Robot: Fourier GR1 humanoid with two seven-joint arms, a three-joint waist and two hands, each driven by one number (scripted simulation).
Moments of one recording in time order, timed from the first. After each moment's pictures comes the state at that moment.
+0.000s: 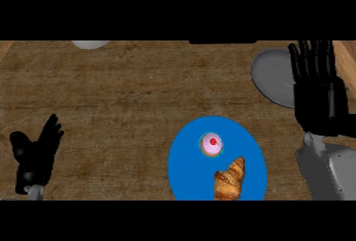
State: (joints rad) left arm 0.03 0.46 -0.15 -1.43 0.31 0.39 0.17; right arm -0.35 -0.24 0.05 -1.63 -0.40 -0.24 -0.15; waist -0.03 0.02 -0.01
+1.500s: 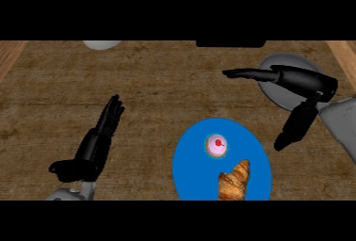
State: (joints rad) left arm -0.07 0.25 -0.34 -1.56 0.21 0.23 -0.14; right arm -0.68 -0.60 0.33 -1.29 -0.02 0.67 -0.32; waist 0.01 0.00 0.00
